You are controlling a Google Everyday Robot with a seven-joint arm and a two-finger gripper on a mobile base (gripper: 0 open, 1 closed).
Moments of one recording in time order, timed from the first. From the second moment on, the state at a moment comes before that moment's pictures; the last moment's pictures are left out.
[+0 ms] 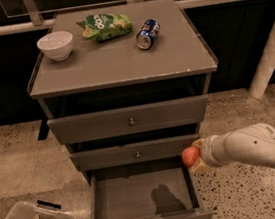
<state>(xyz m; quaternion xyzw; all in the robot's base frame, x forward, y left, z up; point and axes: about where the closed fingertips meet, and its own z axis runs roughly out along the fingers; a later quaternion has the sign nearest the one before) 0.528 -0.215 0.552 -0.56 0.78 -0.02 0.28</state>
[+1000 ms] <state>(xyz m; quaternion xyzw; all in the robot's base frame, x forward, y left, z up) 0.530 -0.215 0.508 -0.55 0.79 0.01 0.28</state>
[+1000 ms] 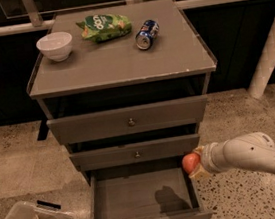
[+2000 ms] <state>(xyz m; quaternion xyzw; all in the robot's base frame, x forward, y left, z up) 0.480 -0.191 0.301 -0.50 0.84 0.13 0.19</state>
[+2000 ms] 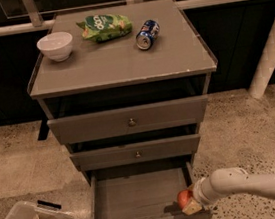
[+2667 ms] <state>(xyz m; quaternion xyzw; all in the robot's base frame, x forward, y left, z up) 0.485 -0.180 0.280 -0.50 0.83 0.14 0.18</state>
